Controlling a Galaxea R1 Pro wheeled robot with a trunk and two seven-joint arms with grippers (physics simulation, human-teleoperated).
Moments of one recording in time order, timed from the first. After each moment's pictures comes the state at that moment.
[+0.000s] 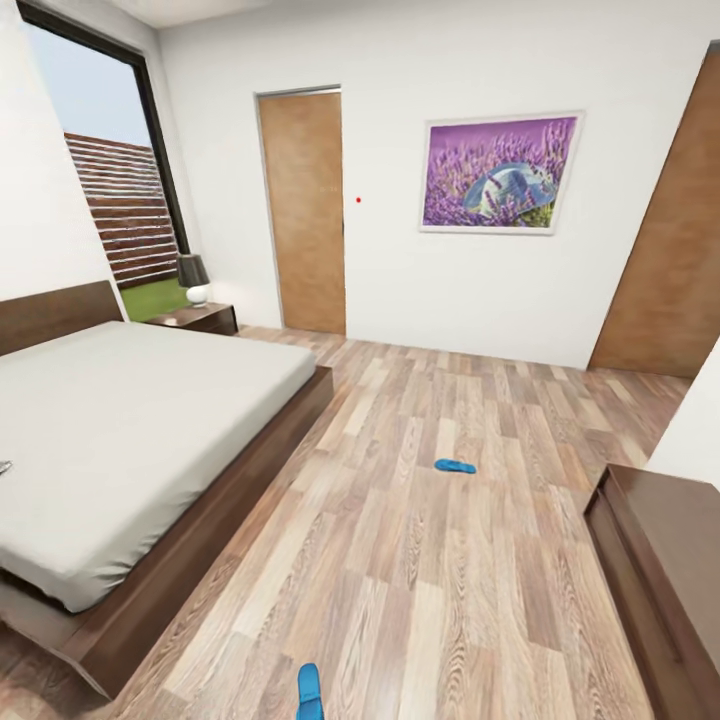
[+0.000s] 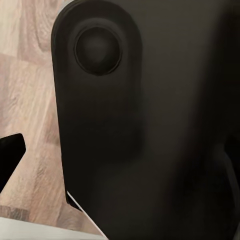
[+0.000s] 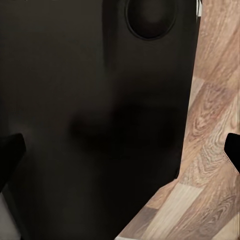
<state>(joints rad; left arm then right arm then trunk) -0.01 -0.01 0.01 -0.03 0.00 -0.07 -0.01 0.00 0.02 0.00 -0.02 0.00 -0.01 0.00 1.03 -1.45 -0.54</state>
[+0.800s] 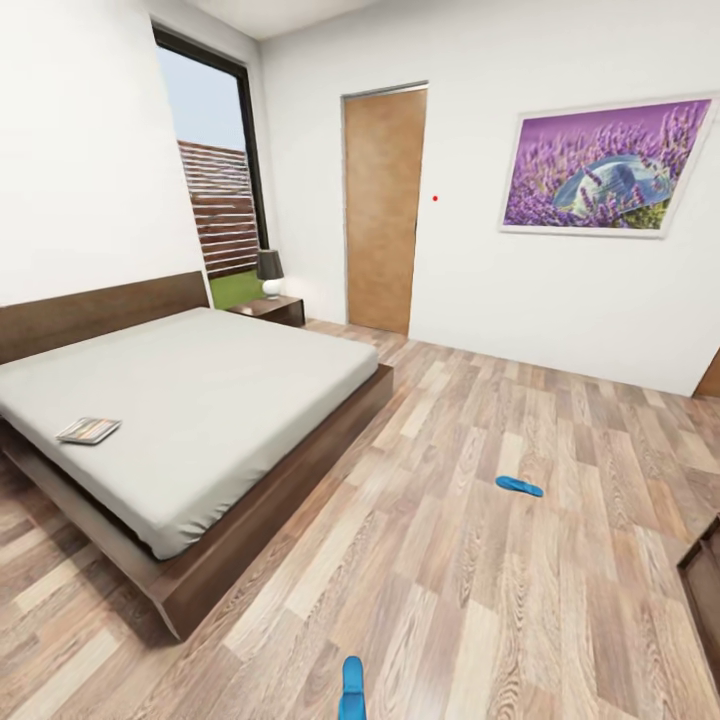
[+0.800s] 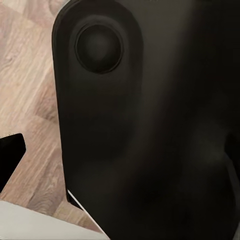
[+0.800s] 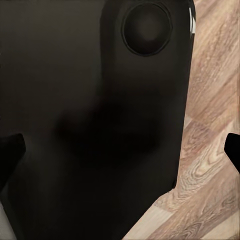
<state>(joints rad) -0.01 -0.01 0.01 -0.03 0.00 -0.07 -0.01 0.00 0.02 0.00 -0.05 0.00 -0.01 0.00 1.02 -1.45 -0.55</state>
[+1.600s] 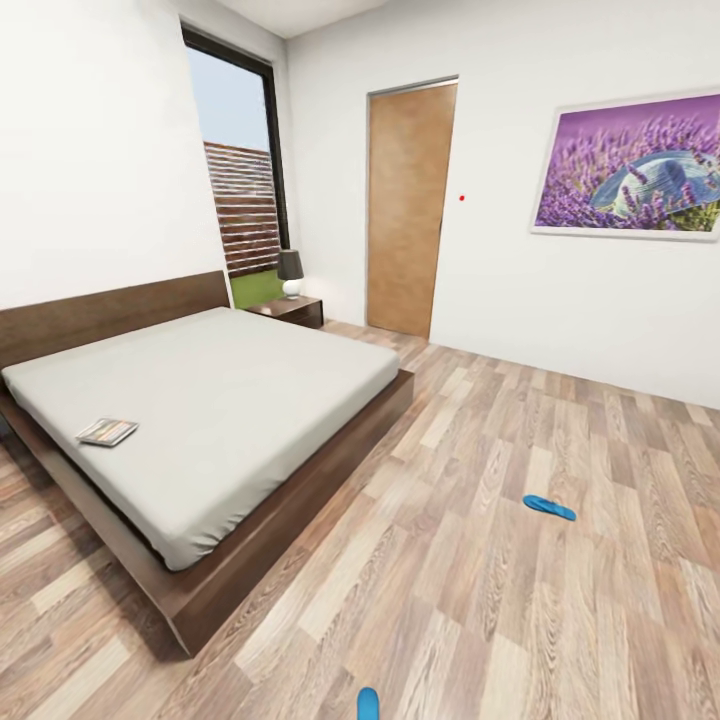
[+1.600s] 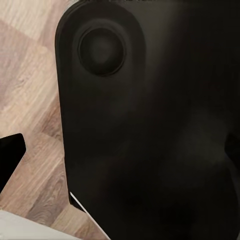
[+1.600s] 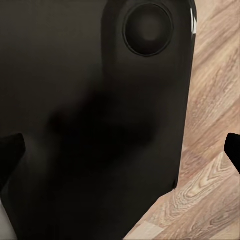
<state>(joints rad) -0.01 -0.01 0.01 -0.03 0.00 -0.07 -0.01 0.00 0.02 0.00 -0.05 0.00 -0.01 0.00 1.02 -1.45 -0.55</state>
